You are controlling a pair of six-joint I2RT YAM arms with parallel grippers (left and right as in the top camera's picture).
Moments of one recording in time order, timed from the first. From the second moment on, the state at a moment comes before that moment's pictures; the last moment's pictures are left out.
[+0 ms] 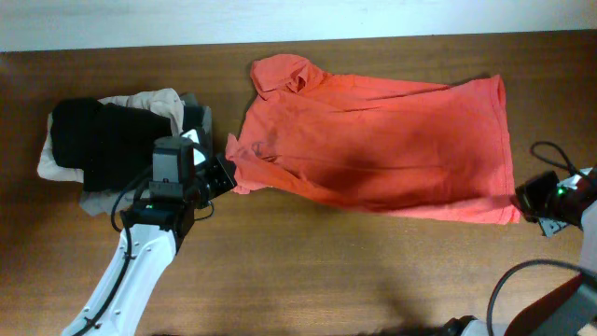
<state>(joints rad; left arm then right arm) -0.14 1.35 0.80 -0.22 0.28 -0.60 -0.72 1.52 1.09 -0.88 -0.40 0.42</state>
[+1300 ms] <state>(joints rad) -0.16 1.60 0.87 -0.02 0.25 -0.52 -0.59 1.68 1.09 -0.48 -0.26 0.54</state>
